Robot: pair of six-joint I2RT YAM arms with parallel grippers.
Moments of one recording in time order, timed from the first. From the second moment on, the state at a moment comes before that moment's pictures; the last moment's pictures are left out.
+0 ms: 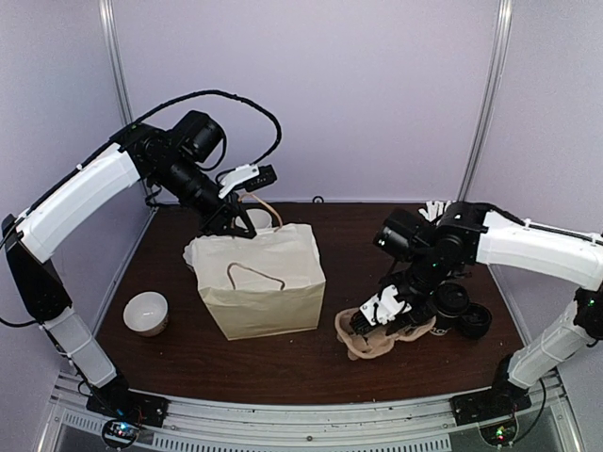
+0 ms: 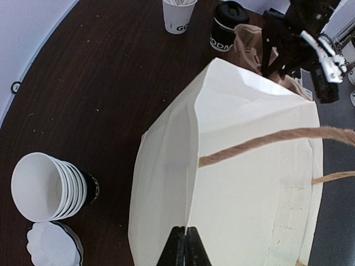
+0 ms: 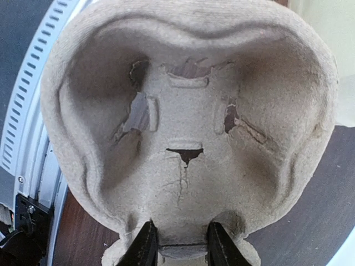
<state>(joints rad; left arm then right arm) -0.68 1.65 1.85 -1.23 0.46 0.48 0.94 1.46 1.23 -1.12 -0.16 -1.10</state>
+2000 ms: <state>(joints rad) -0.81 1.75 1.96 -1.19 0.65 0.19 1.00 1.70 1.95 -1.07 -0.56 -0.64</state>
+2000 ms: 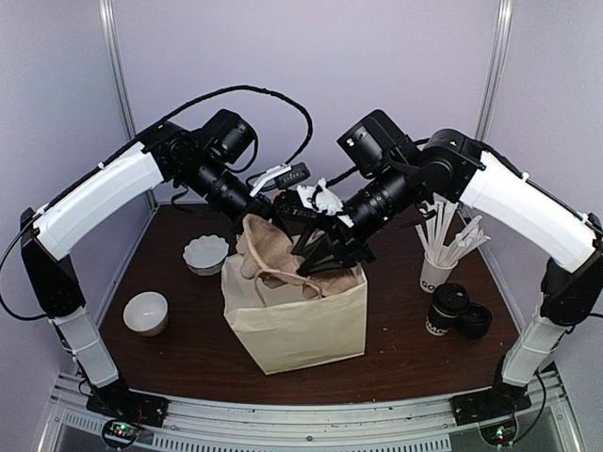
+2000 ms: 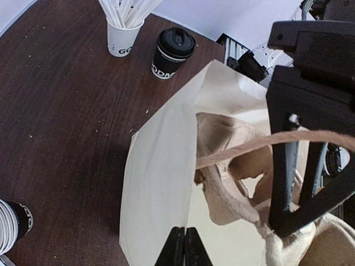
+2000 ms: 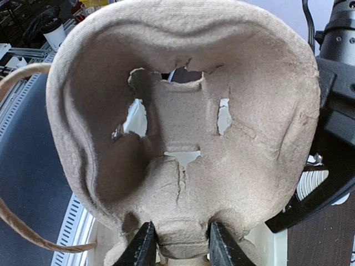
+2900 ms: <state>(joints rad) -0.82 1.66 1.88 -1.13 0.49 0.16 1.08 1.74 1.95 -1.26 -0.30 -0.69</state>
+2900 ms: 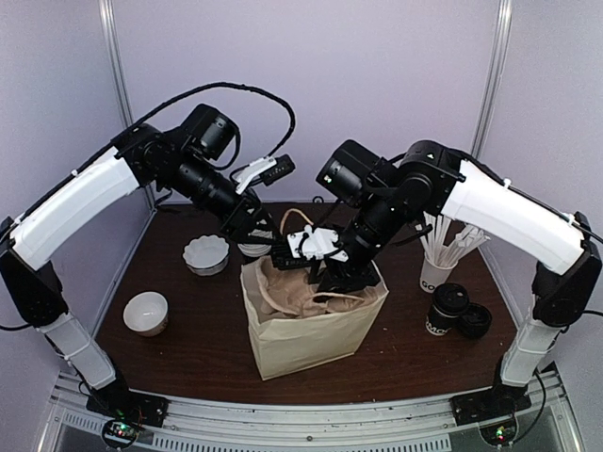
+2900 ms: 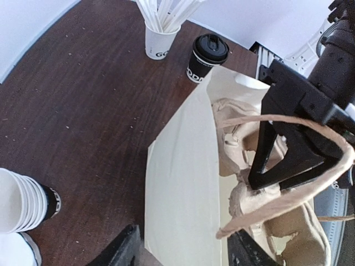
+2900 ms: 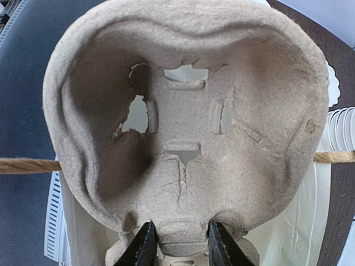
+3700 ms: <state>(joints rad) -0.74 1.27 1.53 -0.75 0.26 0.06 1.11 1.92 2.02 -1.34 -0.13 -0.68</state>
